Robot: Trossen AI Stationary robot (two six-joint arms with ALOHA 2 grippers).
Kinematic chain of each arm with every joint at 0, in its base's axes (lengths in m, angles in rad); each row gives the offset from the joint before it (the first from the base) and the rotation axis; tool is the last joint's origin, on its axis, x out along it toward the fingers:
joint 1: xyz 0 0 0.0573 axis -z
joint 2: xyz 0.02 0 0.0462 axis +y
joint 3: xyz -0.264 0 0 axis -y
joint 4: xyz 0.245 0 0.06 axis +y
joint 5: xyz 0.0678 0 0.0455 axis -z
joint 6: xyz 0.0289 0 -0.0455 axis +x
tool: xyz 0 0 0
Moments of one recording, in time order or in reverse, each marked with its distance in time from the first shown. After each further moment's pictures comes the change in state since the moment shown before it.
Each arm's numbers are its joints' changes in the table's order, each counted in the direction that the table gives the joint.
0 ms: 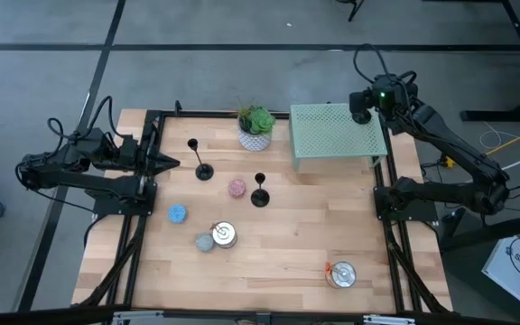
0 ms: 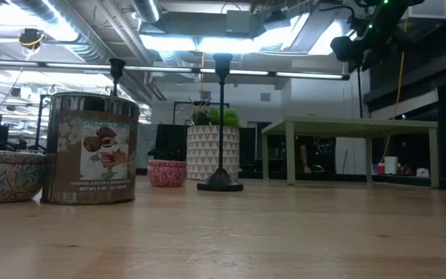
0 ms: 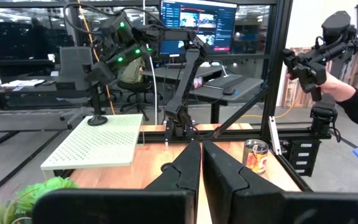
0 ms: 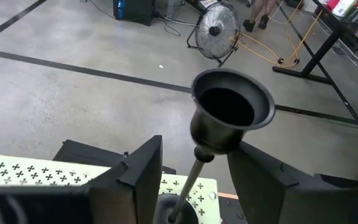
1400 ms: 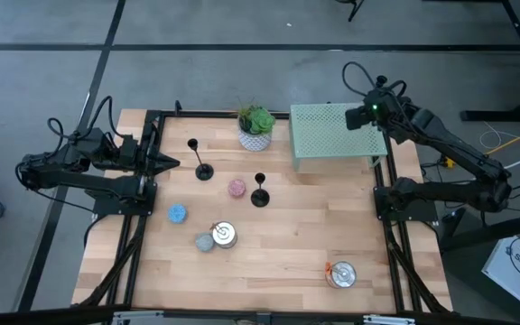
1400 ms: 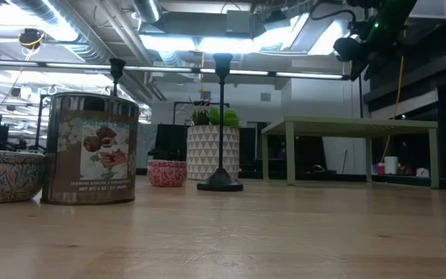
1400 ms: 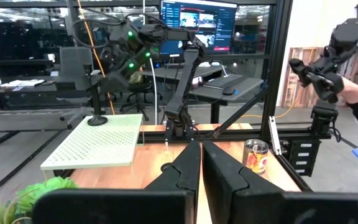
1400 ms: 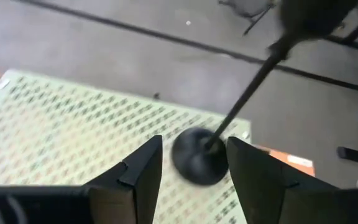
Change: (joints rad) left arm 0.000 0.000 0.000 0.000 0.000 0.000; right arm -0.126 -0.009 0.000 0.247 -0.085 0.166
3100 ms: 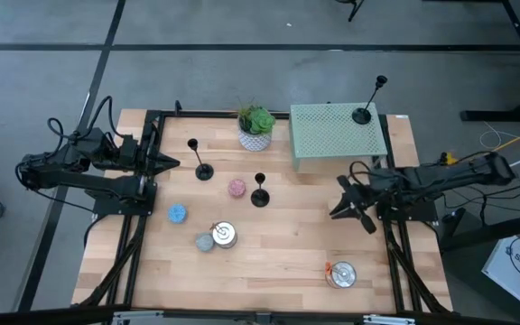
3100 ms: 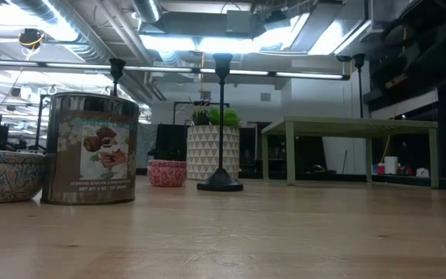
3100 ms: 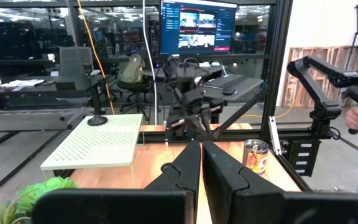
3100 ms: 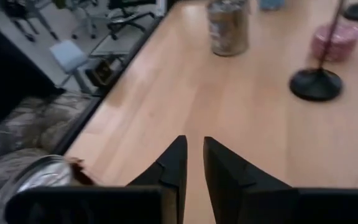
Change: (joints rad) left arm 0.000 0.000 0.000 0.000 0.000 0.000; right arm -0.827 -0.451 -0.769 -0.719 -0.861 -0.249
